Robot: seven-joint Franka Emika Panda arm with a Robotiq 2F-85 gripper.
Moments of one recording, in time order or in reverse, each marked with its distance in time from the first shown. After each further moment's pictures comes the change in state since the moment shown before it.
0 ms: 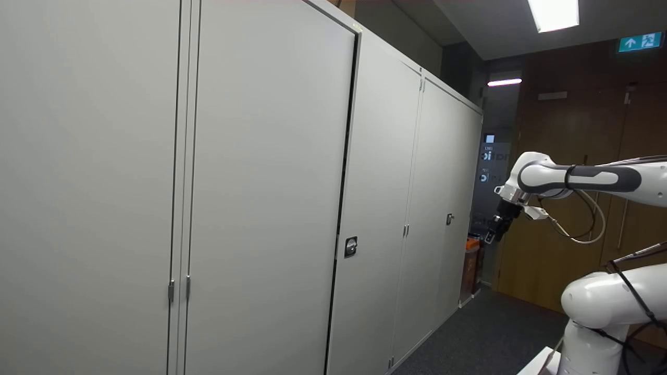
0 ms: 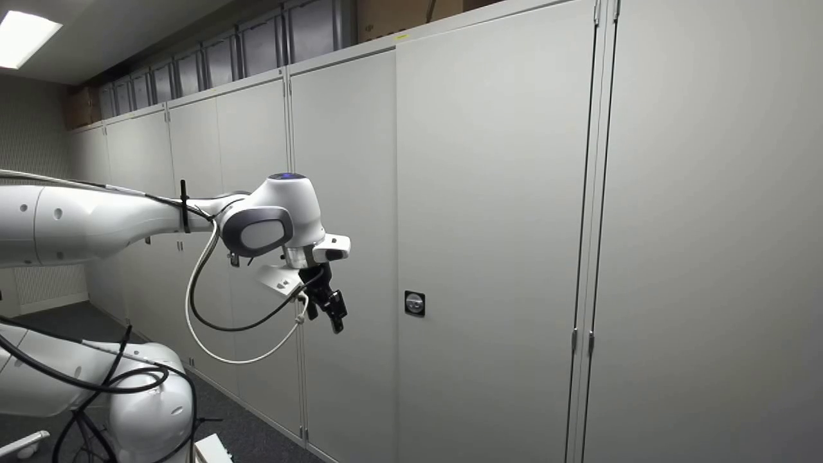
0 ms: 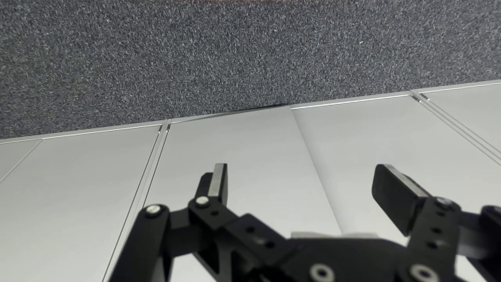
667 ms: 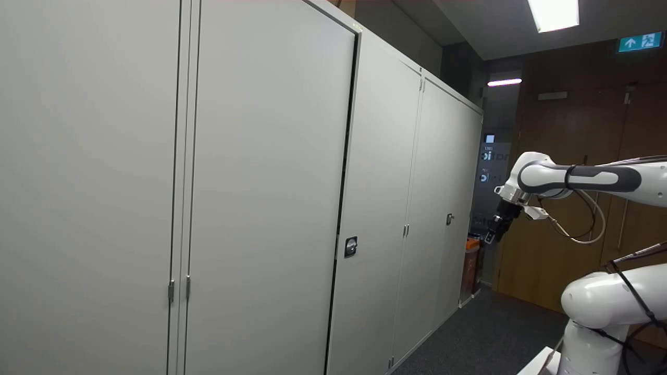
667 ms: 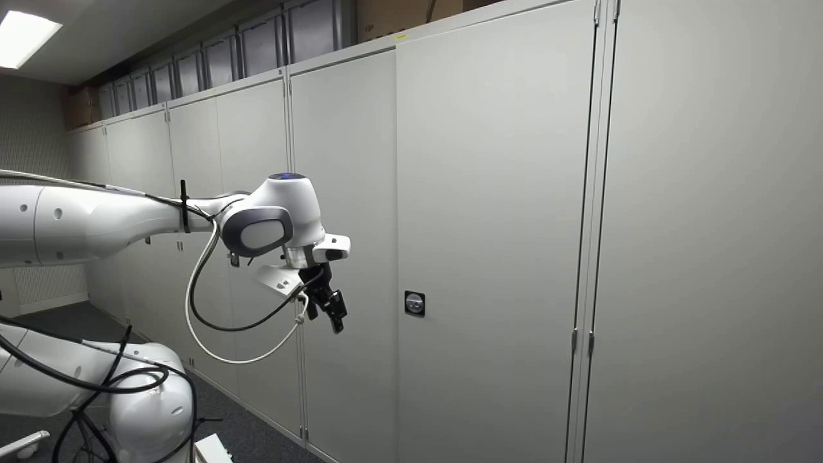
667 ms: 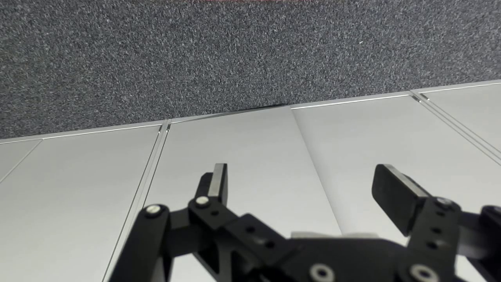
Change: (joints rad) arm 0.000 0.000 0.000 0.000 0.000 0.000 0.000
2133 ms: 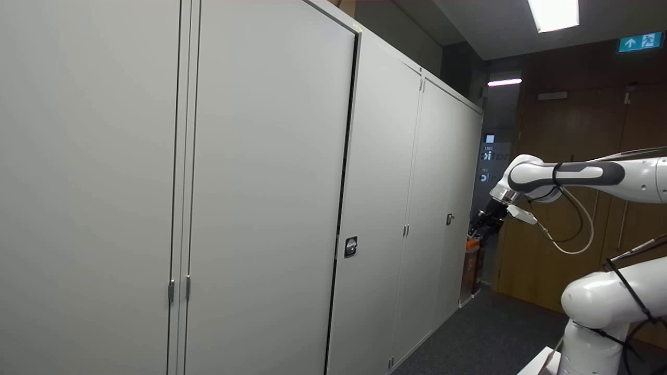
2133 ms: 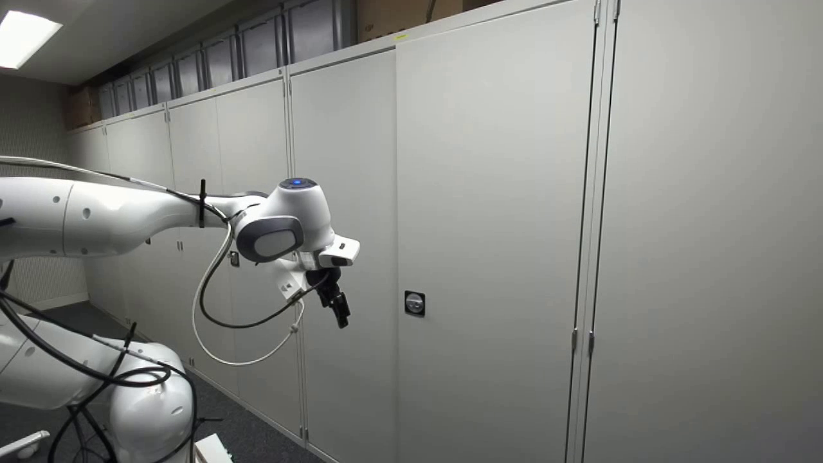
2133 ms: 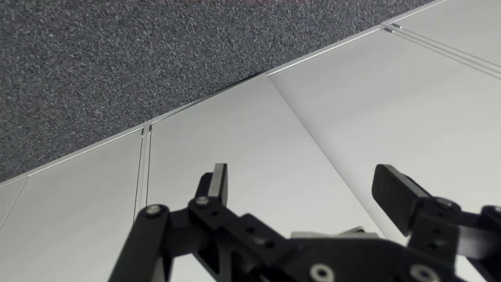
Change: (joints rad) arm 0.001 0.086 0.021 0.000 0.171 0.138 0.197
